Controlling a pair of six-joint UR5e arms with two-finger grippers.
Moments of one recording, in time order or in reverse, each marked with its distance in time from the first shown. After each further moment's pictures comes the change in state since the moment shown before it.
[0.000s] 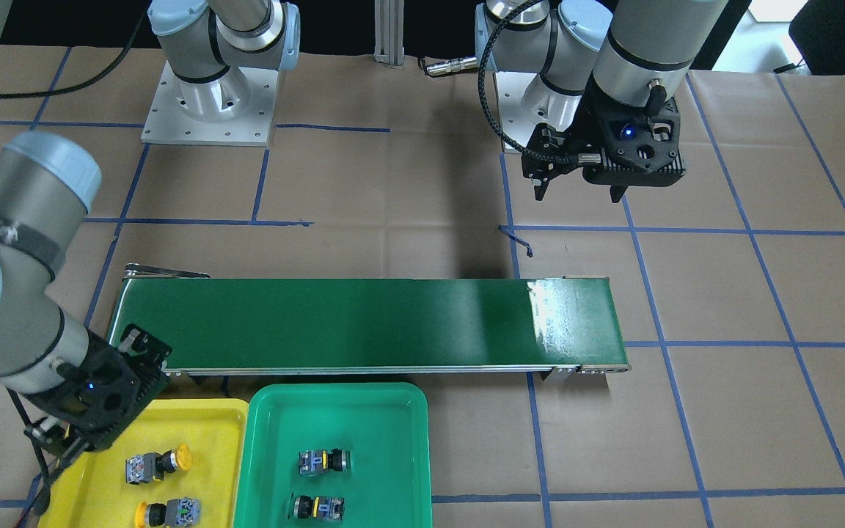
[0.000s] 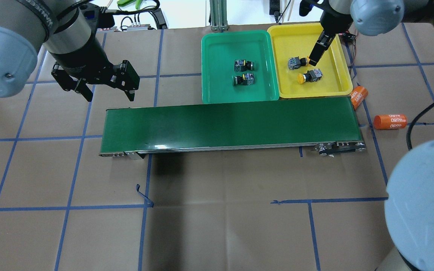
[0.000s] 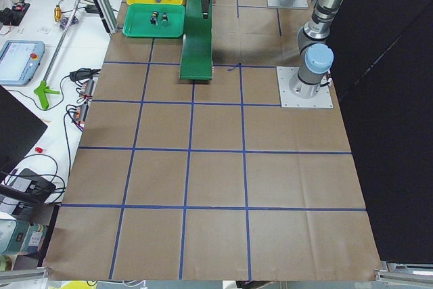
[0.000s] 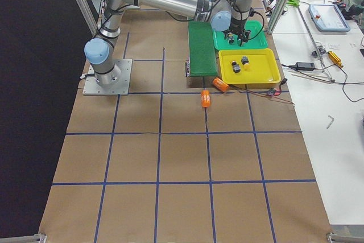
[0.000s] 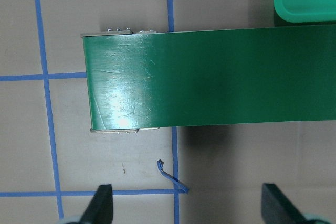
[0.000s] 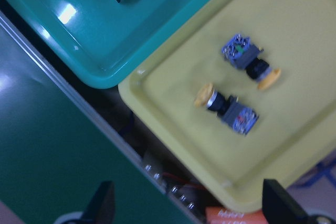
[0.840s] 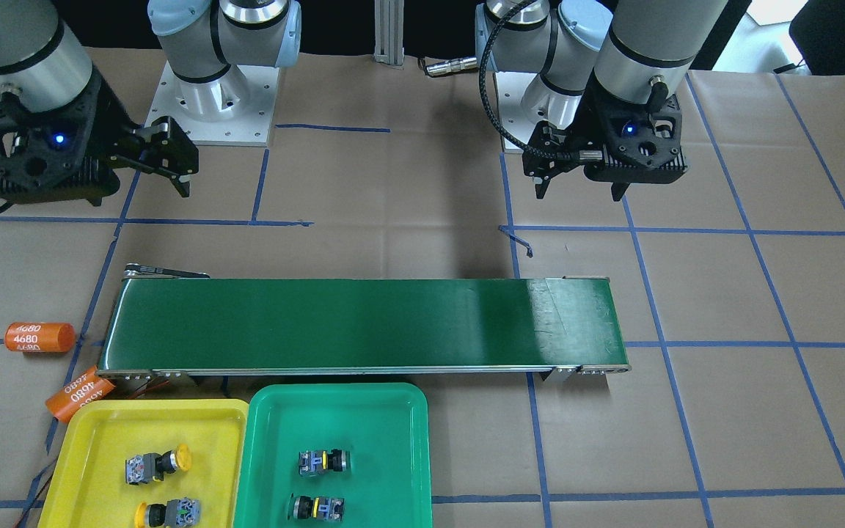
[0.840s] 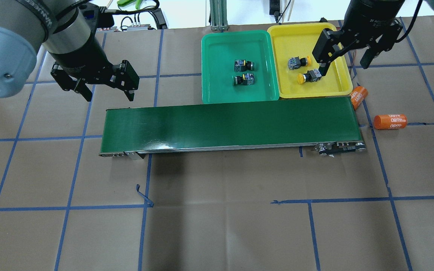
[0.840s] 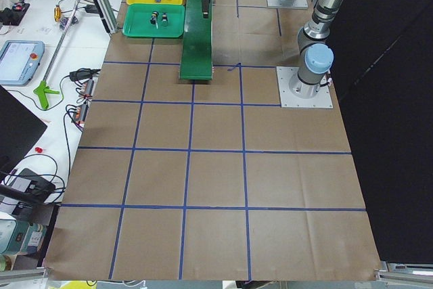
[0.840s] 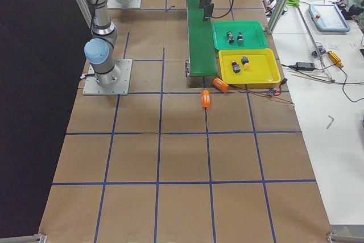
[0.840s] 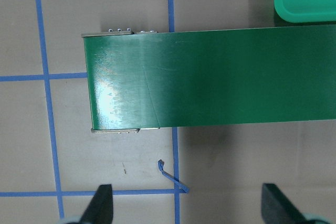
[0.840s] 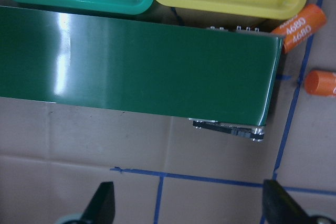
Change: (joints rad) left arm 0.001 0.002 -0.001 0.000 0.001 0.001; right arm 0.061 -0.309 0.034 0.412 -0.016 0.776
